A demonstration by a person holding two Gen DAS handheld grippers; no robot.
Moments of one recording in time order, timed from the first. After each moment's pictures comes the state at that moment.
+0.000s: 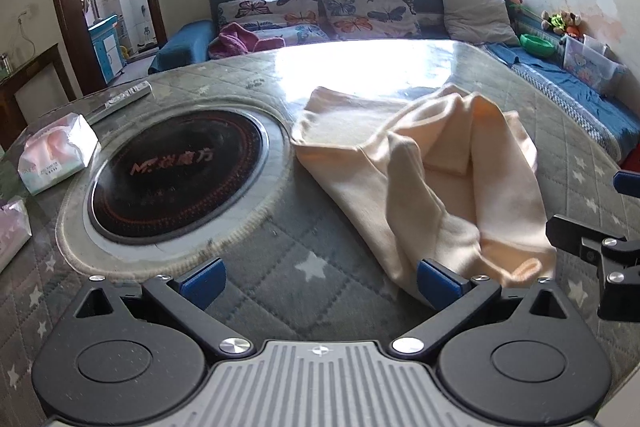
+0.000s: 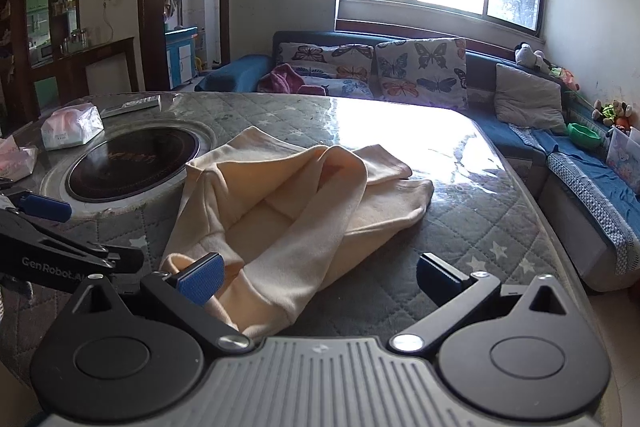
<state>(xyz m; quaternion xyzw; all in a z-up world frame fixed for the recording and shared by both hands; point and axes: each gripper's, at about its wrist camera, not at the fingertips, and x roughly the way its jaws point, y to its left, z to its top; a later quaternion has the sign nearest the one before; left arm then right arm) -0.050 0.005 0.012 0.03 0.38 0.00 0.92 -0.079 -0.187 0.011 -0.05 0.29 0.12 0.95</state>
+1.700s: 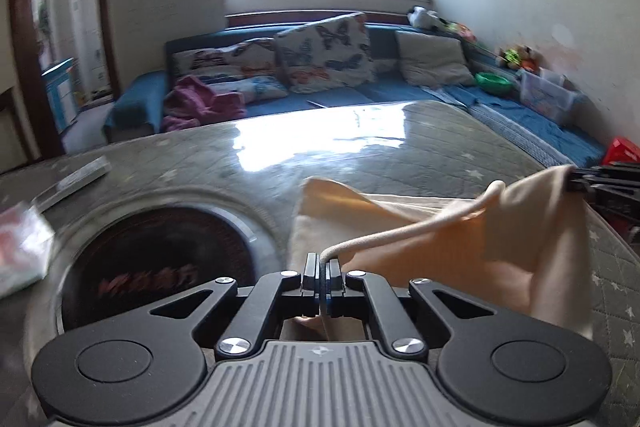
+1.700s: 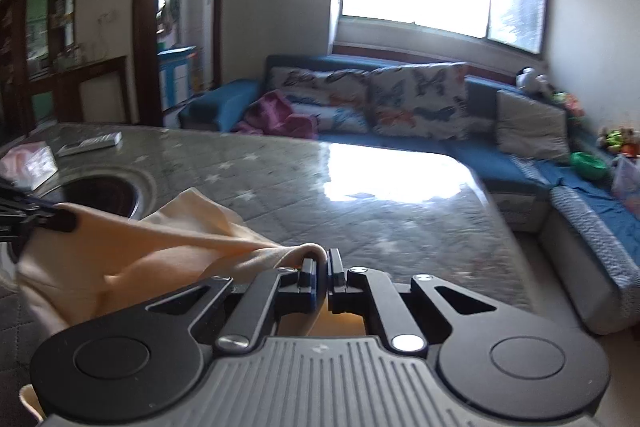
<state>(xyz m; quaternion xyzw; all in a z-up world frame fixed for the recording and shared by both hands) 0.029 0.066 0.036 0.02 0.32 -0.08 0.94 0.028 -0.225 0.021 -0.06 0.25 0.11 0.96</state>
